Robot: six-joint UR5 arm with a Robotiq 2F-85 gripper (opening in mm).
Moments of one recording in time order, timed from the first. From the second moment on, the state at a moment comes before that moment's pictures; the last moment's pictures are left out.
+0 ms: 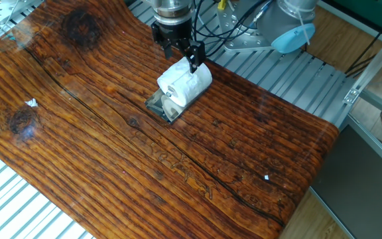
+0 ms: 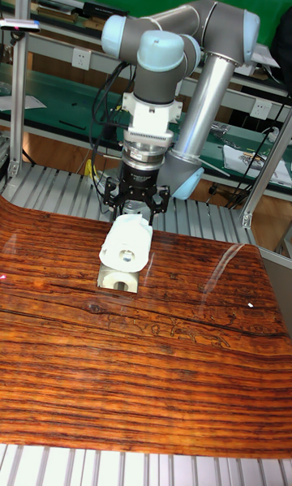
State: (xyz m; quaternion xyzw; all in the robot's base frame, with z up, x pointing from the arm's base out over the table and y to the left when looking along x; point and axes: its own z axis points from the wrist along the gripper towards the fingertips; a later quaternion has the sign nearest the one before) arm 0.378 -0.002 0.119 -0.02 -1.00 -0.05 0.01
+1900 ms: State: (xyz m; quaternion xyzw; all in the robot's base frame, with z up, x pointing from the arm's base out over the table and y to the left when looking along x) arm 0.390 0.005 0.078 -0.05 -1.00 -0.05 -0.01
